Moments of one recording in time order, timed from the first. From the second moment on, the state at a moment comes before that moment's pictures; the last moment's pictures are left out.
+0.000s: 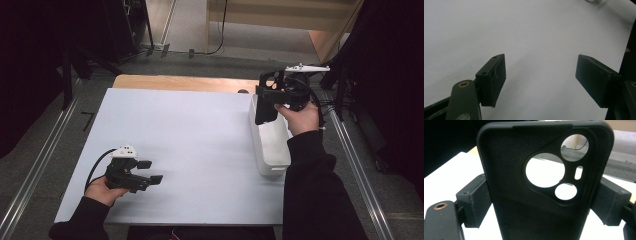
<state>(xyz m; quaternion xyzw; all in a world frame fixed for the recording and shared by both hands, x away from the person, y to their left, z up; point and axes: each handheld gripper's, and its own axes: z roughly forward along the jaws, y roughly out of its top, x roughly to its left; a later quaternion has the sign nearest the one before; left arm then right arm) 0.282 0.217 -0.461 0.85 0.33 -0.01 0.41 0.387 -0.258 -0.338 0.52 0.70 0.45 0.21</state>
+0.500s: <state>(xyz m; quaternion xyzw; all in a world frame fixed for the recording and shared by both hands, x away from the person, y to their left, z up) 0.281 0.215 -0.462 0.85 0.33 -0.01 0.40 0.418 -0.265 -0.340 0.54 0.68 0.44 0.23</state>
